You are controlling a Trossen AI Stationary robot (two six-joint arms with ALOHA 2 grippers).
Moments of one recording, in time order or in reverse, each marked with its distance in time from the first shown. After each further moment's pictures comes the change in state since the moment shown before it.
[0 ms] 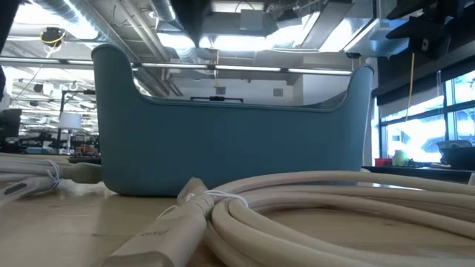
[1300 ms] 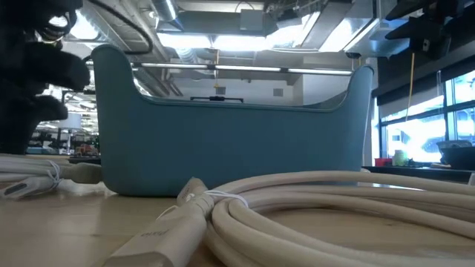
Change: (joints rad) left arm -0.261 -0.667 -1.325 0.738 0.223 -0.511; right arm 0.000 0.000 0.000 0.001 0.015 0.028
